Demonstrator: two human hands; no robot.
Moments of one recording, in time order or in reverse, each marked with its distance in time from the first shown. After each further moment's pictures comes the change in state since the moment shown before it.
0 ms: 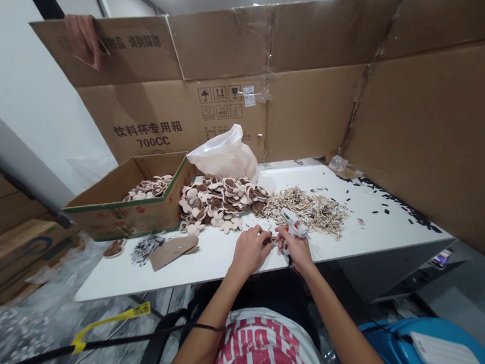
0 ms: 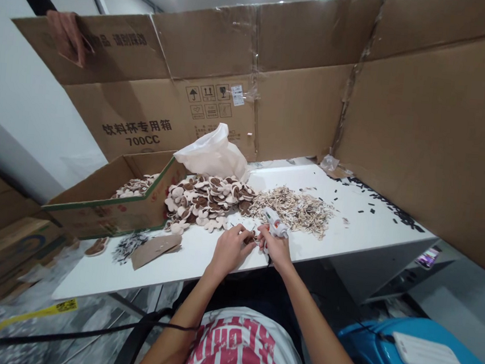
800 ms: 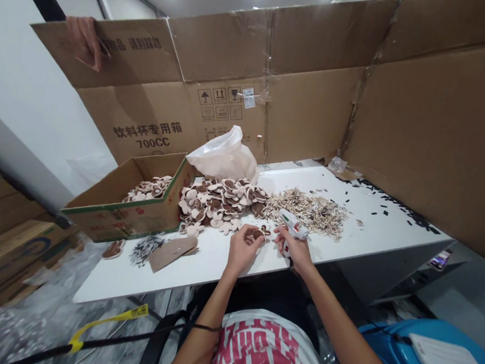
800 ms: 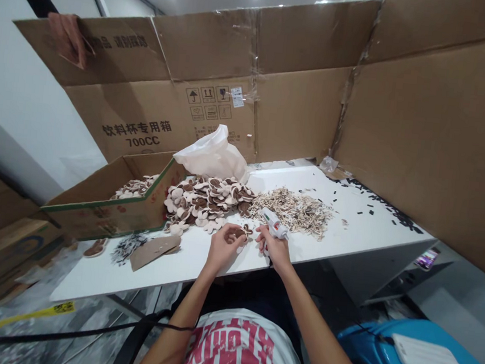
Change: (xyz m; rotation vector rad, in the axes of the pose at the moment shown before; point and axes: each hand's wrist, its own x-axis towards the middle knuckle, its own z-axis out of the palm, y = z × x) left_hand -0.002 -0.023 0.011 -0.753 0.210 -0.360; right_hand 0.002 0.003 -0.002 -0.008 -0.034 0.013
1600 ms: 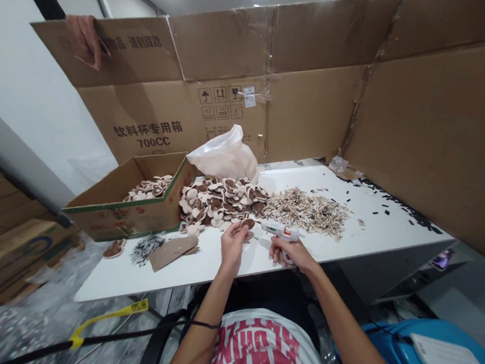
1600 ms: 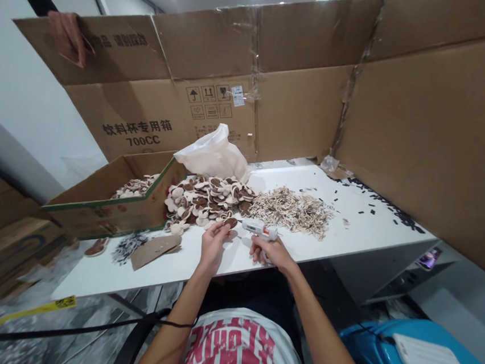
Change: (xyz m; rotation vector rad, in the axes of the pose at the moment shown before) left_hand 0.007 -0.007 -0.005 -0.572 0.332 -0.301; right_hand -0.009 -0.016 -0.008 -0.098 -0.446 0.176
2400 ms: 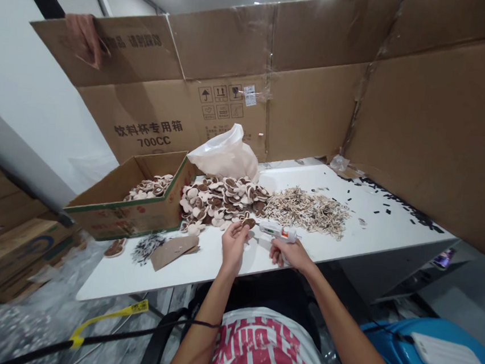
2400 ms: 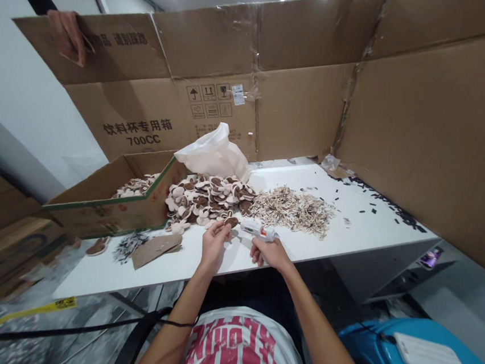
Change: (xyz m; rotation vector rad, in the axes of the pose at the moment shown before) left_hand -0.004 0.003 0.001 -0.011 0.000 -0.010; right_hand 0.010 0.025 0.001 -0.164 0.128 0.075
